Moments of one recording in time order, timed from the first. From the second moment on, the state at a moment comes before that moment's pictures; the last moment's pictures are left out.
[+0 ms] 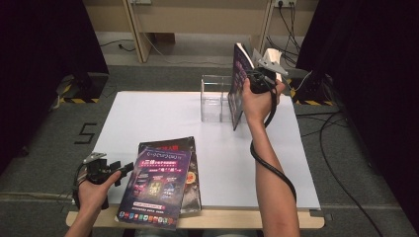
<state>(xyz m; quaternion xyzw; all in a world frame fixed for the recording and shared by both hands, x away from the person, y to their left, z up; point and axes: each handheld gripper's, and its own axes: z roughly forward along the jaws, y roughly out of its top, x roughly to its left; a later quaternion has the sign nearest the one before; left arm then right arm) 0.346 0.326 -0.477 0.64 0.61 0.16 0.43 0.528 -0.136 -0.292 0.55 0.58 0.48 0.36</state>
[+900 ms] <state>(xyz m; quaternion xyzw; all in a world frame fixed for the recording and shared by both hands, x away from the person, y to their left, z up) 0.346 0.325 -0.478 0.65 0.61 0.15 0.43 0.529 -0.137 -0.308 0.57 0.60 0.44 0.35</state>
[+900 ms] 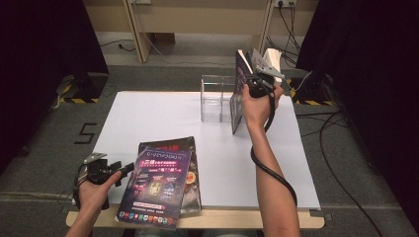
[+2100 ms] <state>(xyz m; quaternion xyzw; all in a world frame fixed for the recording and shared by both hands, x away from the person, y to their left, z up) 0.347 0.325 -0.479 0.65 0.61 0.15 0.43 0.542 -0.137 -0.303 0.59 0.59 0.45 0.33</state>
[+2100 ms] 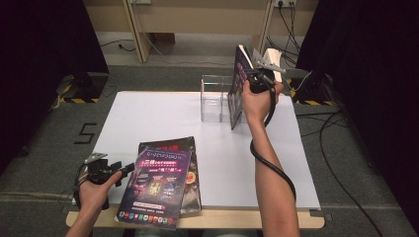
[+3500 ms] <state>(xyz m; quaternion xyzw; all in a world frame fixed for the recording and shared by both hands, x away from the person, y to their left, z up) 0.346 0.321 -0.479 0.65 0.61 0.15 0.43 0.521 -0.151 -0.317 0.57 0.60 0.44 0.35</state>
